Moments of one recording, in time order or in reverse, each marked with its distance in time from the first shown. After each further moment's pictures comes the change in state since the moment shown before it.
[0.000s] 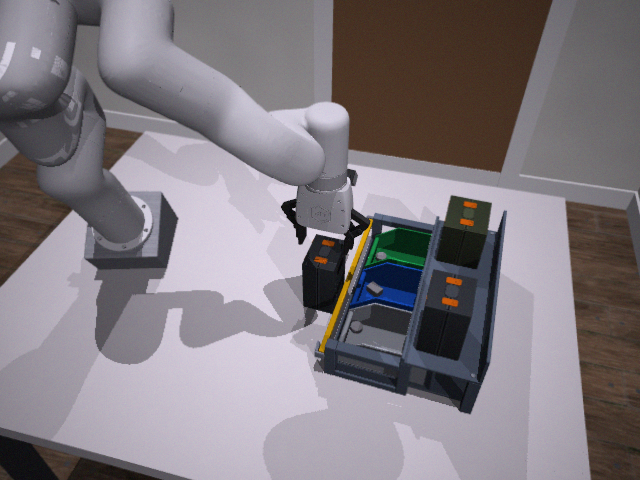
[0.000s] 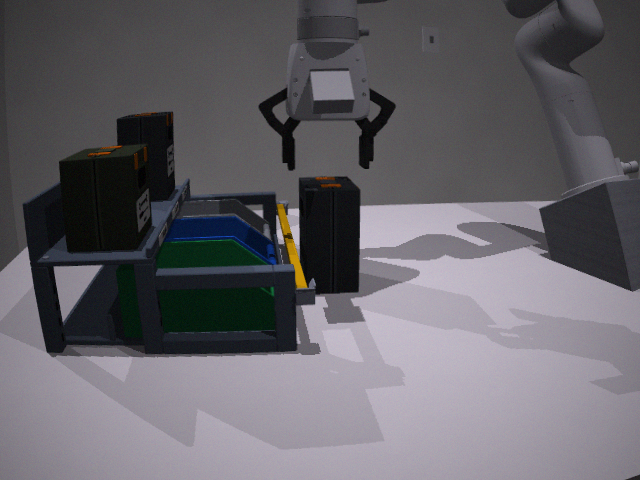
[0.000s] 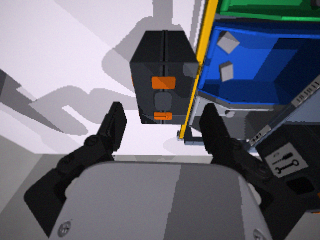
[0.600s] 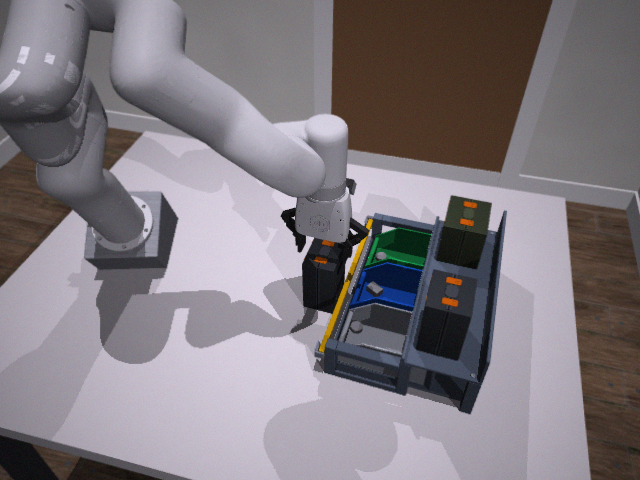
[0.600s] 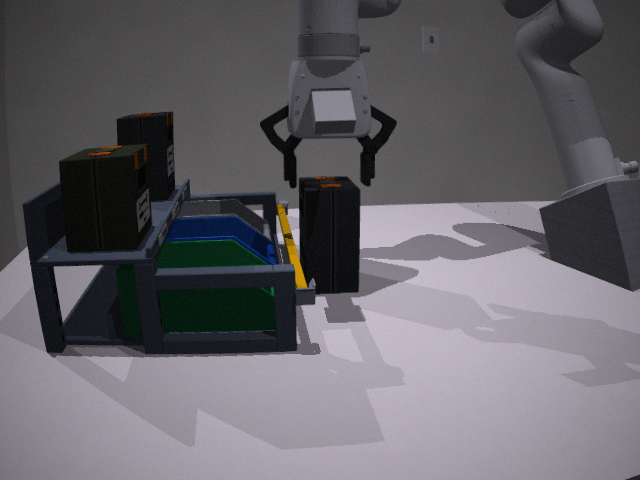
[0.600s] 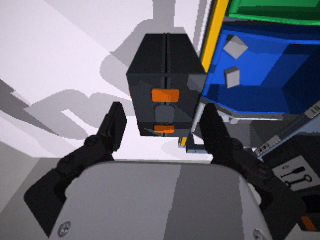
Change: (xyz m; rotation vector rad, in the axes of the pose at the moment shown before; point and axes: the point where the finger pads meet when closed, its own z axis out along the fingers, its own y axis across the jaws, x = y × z) arm 0.000 -0.002 0.022 0.004 0.000 -0.001
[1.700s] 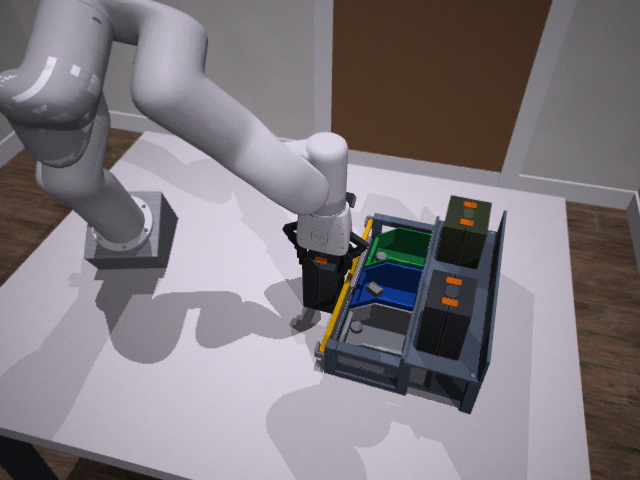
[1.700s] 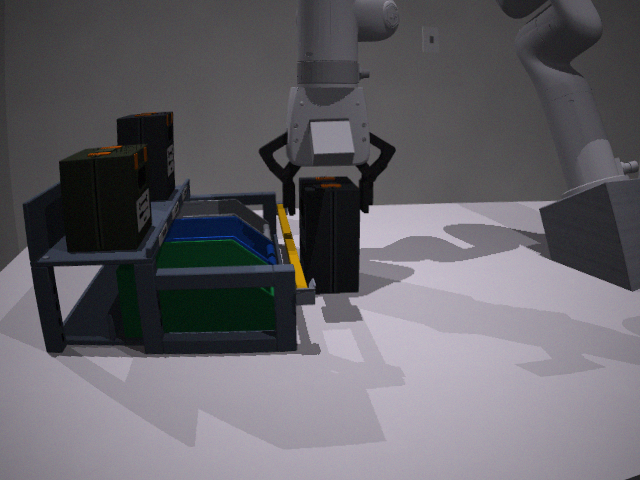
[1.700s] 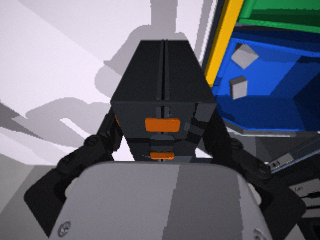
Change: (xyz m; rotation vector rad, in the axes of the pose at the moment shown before) arm 0.000 0.002 0.034 -0.004 0.000 0.001
